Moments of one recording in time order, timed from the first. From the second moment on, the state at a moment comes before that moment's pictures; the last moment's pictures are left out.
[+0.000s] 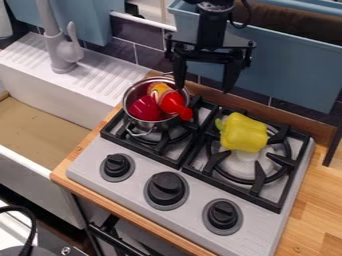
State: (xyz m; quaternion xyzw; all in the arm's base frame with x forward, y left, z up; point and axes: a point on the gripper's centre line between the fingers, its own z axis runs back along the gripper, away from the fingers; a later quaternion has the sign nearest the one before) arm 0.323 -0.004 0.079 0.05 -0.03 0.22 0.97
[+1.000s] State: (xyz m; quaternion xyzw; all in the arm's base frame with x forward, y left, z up) arm 0.299 0.044 0.051 0.03 -0.04 0.36 0.93
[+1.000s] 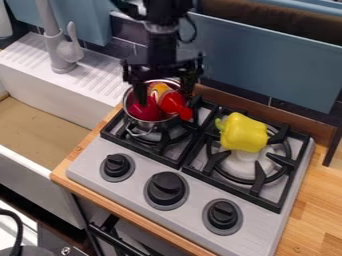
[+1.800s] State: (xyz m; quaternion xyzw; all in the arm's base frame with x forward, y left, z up) arm 0.304 0.027 0.033 0.02 -0.04 0.46 0.89
